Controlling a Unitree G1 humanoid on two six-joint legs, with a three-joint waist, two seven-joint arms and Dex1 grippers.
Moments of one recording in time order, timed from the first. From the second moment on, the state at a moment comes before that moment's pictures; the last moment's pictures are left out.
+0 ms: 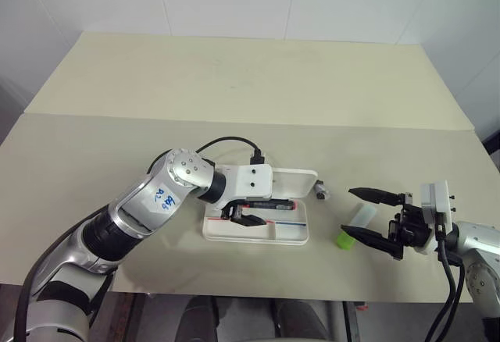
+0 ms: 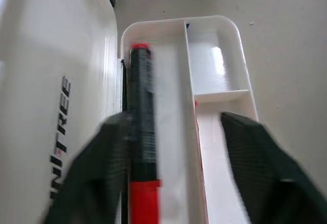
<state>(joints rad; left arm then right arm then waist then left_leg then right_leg) -0.78 0.67 -0.55 -0.39 -0.14 0.82 -1.02 0.05 -0.71 -0.28 -0.18 0.64 0.19 1.25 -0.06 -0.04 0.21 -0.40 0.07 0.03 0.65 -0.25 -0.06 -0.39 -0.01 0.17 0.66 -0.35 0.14</state>
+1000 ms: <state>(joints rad) -0.52 0.68 -0.21 -0.46 -0.40 0.49 -1.18 -0.02 -0.96 -0.28 -0.09 0.51 0.20 1.31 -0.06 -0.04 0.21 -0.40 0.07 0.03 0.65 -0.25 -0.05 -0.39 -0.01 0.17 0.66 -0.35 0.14</state>
